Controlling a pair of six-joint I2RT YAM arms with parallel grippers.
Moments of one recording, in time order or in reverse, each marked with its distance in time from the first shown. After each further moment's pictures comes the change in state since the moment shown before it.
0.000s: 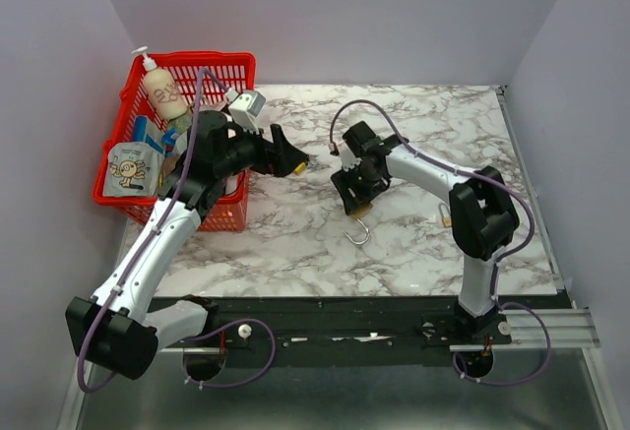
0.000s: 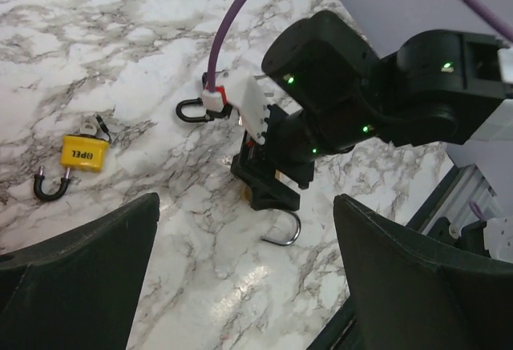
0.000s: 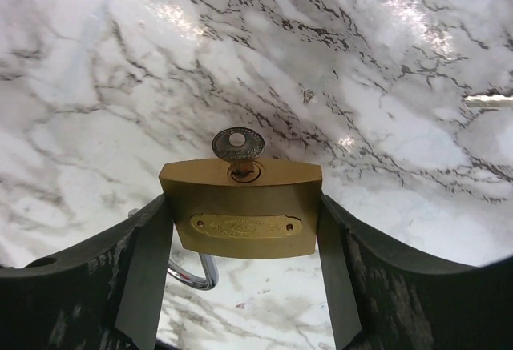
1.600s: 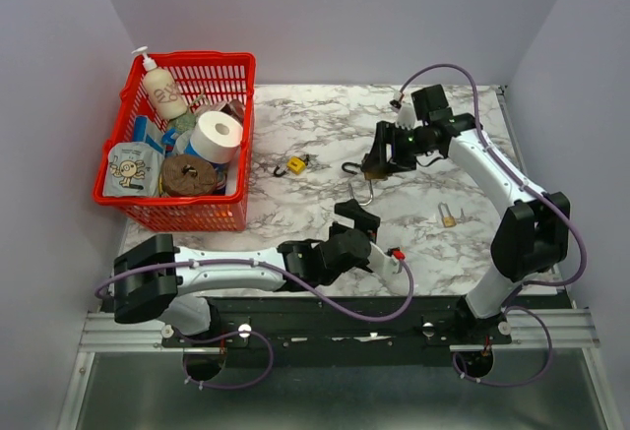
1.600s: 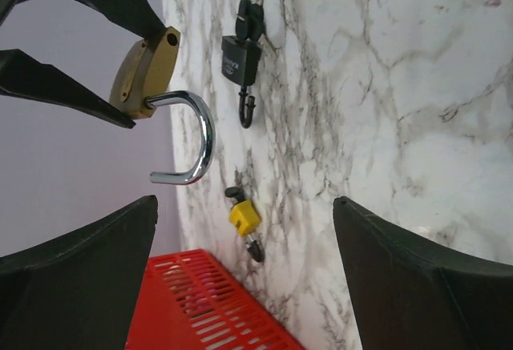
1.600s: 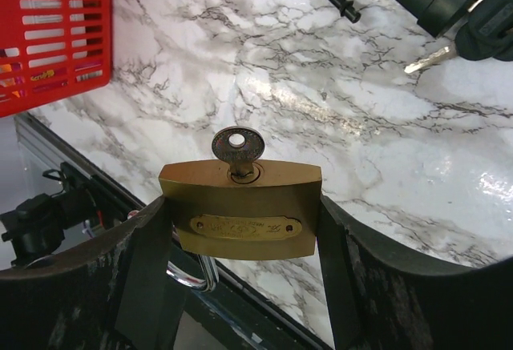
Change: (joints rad) left arm -0.977 0.291 -0.199 0.219 -0.996 1.205; right arm -0.298 -0.273 0.027 -0.003 -0.385 0.327
